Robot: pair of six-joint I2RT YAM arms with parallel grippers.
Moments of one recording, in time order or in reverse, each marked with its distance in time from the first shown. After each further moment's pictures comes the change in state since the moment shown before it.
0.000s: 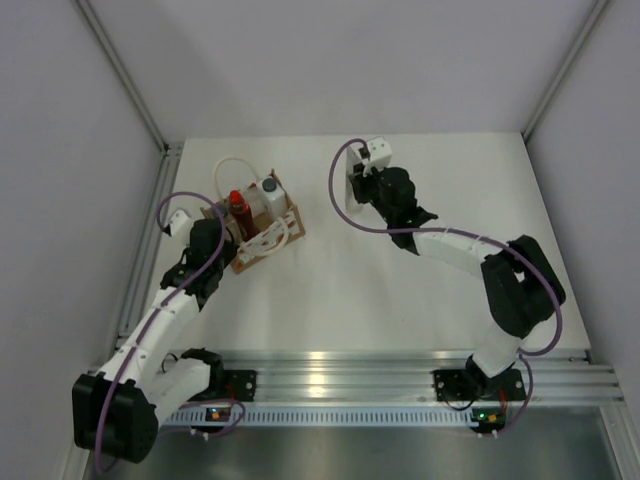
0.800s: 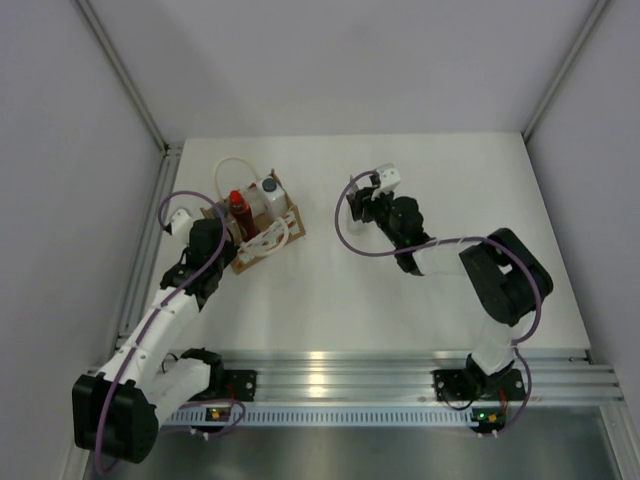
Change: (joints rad) left arm 0.001 -0.002 0.000 -0.002 0.014 0.031; right arm -0.036 0.106 -0.291 0.512 -0.117 0.042
